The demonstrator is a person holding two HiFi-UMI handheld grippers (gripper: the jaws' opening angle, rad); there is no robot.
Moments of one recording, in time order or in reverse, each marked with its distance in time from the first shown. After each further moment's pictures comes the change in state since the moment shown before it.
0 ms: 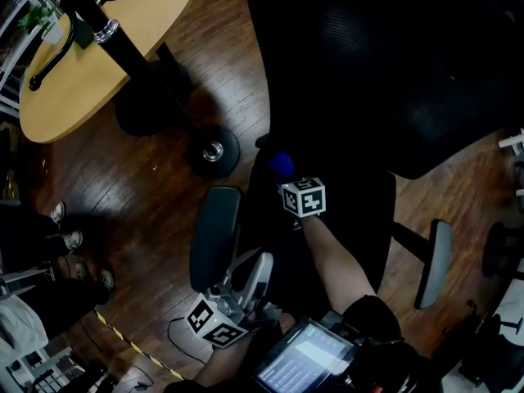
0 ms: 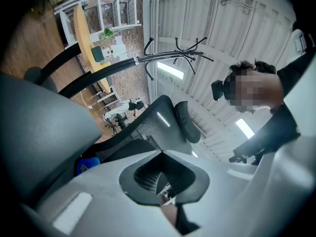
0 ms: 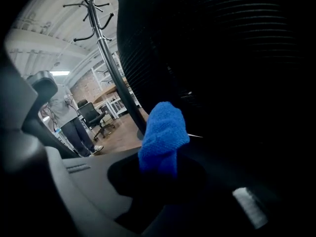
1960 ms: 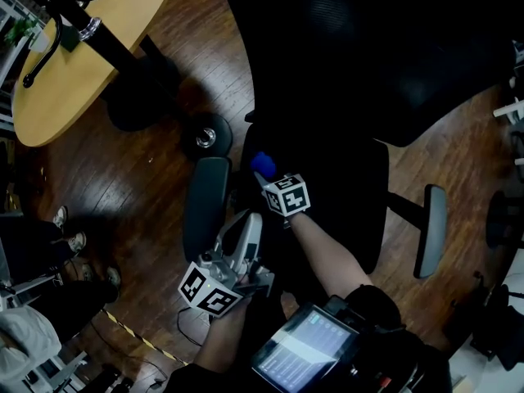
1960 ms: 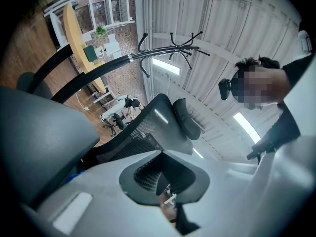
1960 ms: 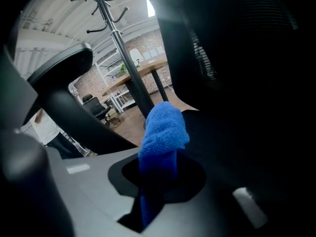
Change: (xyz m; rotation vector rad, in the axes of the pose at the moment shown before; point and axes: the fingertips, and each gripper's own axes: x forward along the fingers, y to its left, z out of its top) left arm 0.008 0.005 0.003 0.054 0.039 -0.013; right arm -0.025 0.053 -0.057 -0.012 0.079 0.023
